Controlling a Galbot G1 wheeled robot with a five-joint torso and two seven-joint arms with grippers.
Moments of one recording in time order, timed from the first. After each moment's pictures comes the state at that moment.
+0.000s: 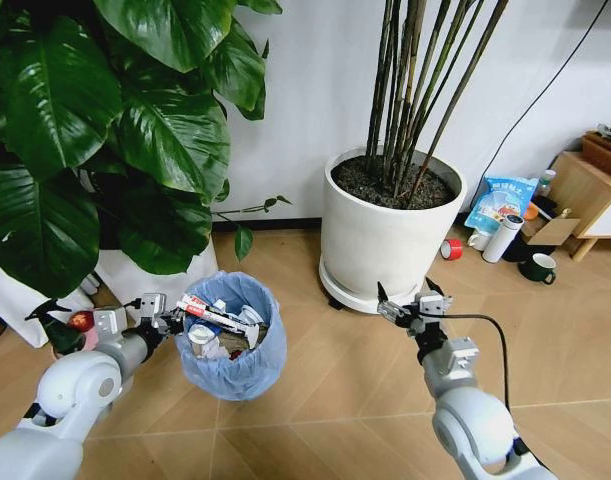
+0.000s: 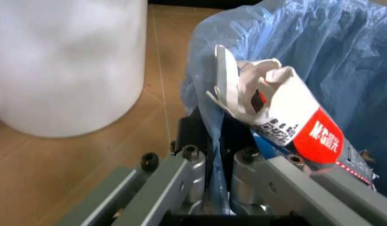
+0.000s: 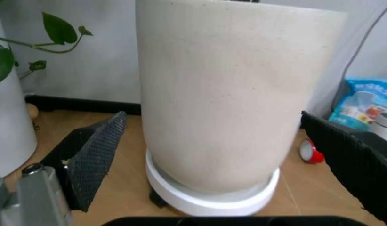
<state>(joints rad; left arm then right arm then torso) 1.28 -0.91 -0.55 -1.96 -0.86 0.61 -0.09 -1.48 1.21 0.40 2.16 0.19 -0.18 0.24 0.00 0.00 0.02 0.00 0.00</state>
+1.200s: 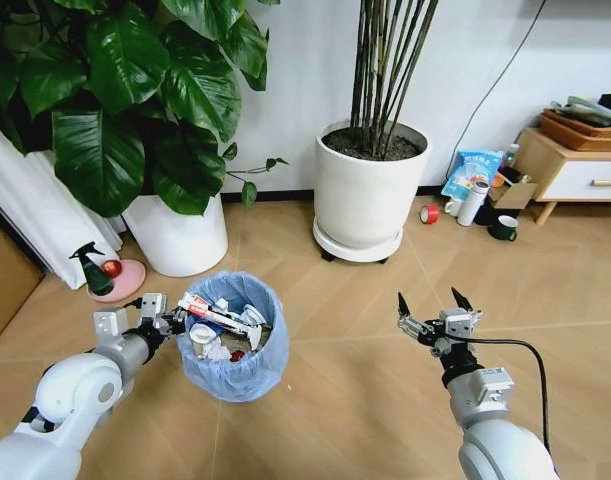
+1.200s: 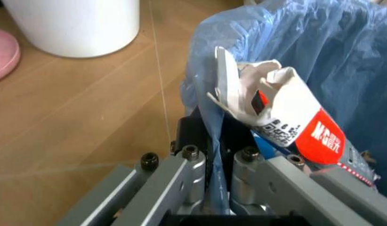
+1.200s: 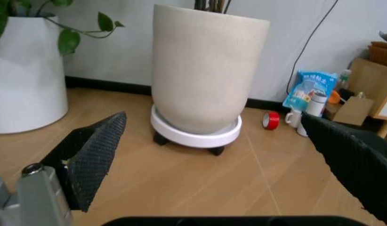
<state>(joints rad) 1.30 -0.90 -0.55 -2.00 -0.86 0.60 -0.11 -1.60 1.21 0.46 2.22 0.14 -0.12 0.21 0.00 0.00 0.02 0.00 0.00</state>
